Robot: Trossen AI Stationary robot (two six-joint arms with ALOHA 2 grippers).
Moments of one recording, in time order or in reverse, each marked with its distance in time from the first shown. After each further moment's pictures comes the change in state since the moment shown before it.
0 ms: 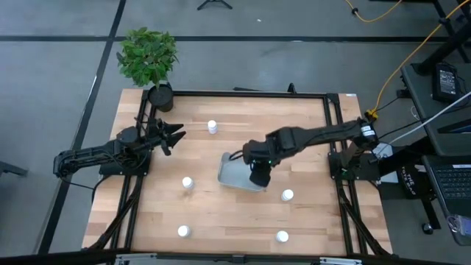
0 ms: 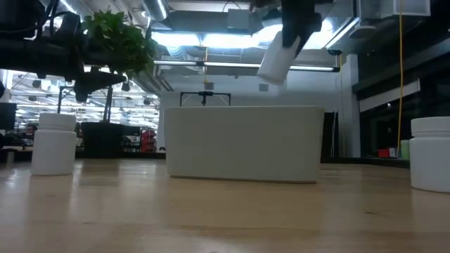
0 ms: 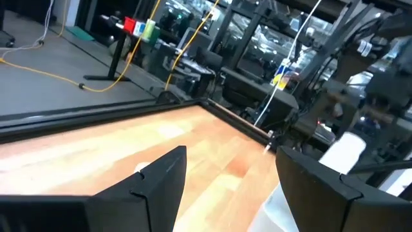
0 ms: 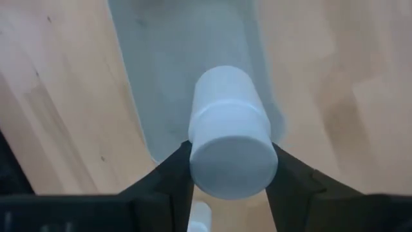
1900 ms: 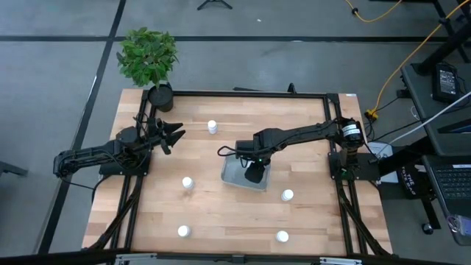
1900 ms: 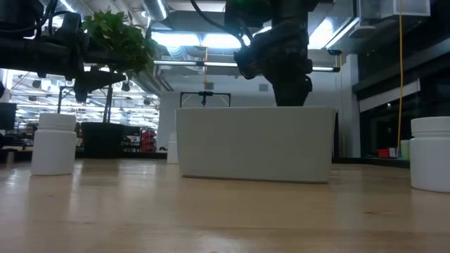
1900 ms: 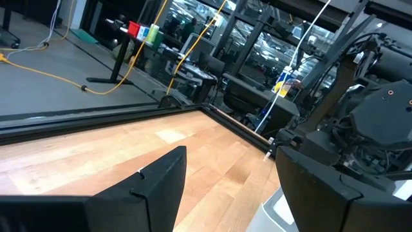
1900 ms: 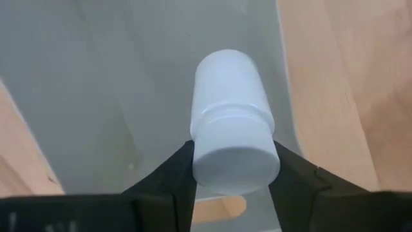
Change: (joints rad) left arm 0.000 0.000 0.000 0.013 -0.021 -0.019; right arm -0.127 0.127 -0.183 0.159 -0.134 -0.093
